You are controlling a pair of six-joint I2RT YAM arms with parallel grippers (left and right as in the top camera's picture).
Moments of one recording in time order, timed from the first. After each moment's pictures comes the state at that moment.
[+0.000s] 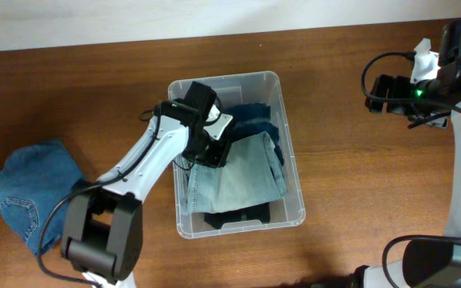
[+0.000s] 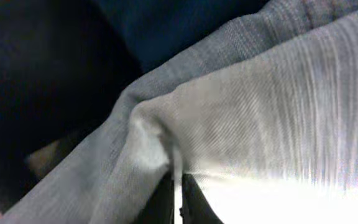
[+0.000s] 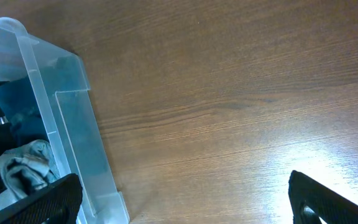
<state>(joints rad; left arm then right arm) -0.45 1.93 1.48 -0.97 0.36 0.00 -0.28 1.62 1.82 -1.40 -0.18 0.03</state>
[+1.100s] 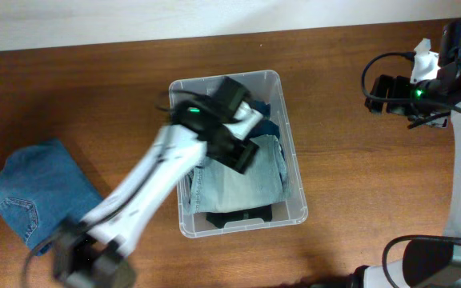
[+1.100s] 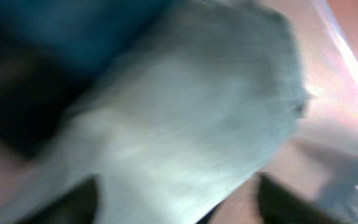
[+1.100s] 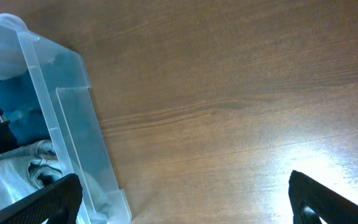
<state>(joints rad) -0.59 1.77 1.62 -1.10 0.17 0.00 -0.28 1.62 1.82 -1.40 -0.18 0.03</state>
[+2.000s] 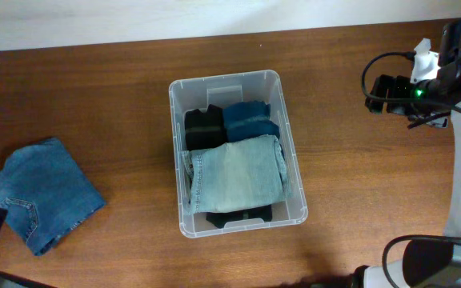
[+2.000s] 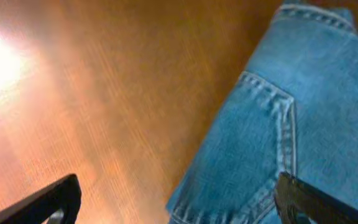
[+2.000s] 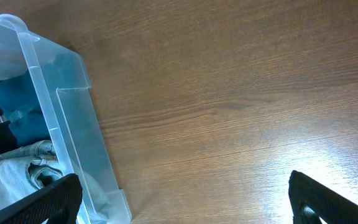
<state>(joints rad) 1.02 1.55 1.08 -0.70 0.06 -0.20 -0.28 1.62 1.82 -1.40 -0.18 0.03</state>
